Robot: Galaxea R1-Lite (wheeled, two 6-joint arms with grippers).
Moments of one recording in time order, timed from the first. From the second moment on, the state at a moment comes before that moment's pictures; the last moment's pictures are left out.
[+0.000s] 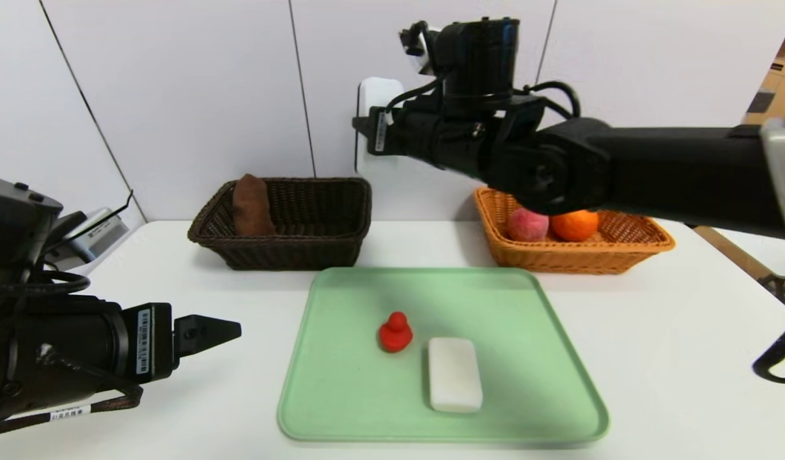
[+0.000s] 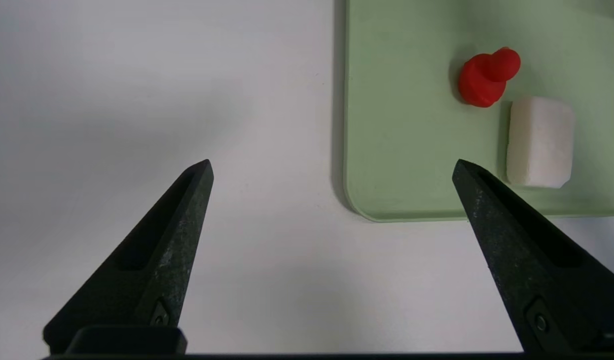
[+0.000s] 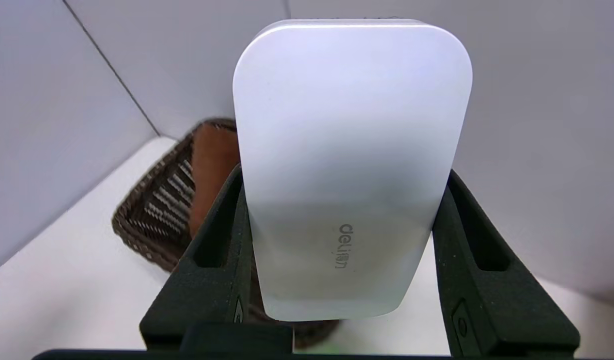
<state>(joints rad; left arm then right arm) -0.54 1.21 -0.91 0.41 0.15 -0.61 0.71 2.15 -1.96 -0.17 -0.13 0.15</state>
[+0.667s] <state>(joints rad) -0.54 1.19 -0.86 0.42 0.15 -0.60 0.74 2.40 -1.96 -0.51 -0.10 0.14</state>
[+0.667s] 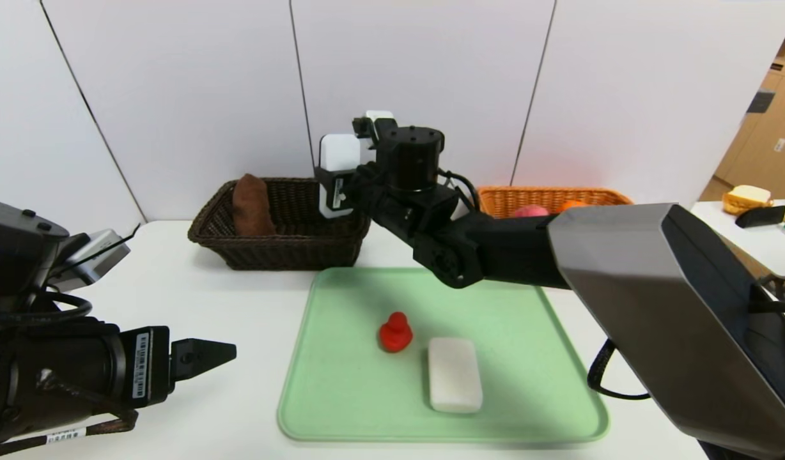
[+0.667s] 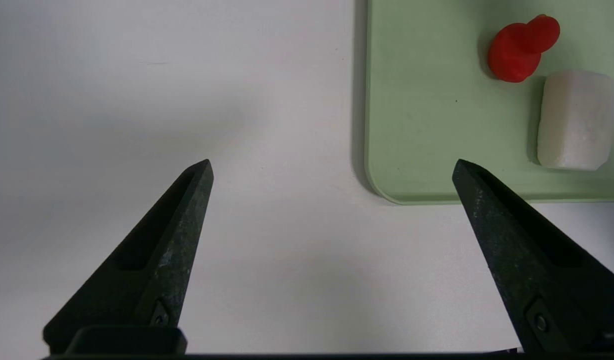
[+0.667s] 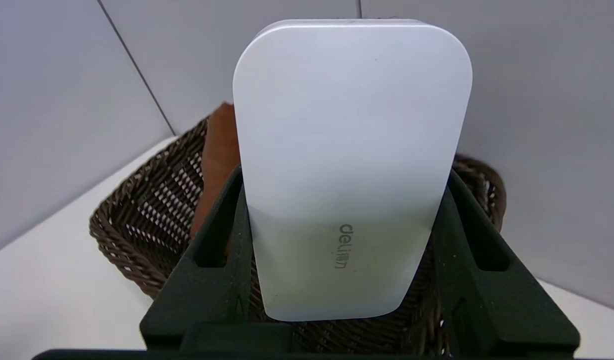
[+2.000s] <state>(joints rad) -0.54 1.18 -0.90 0.42 0.15 -0.58 0.72 2.38 -1.97 -0.51 -0.06 0.15</state>
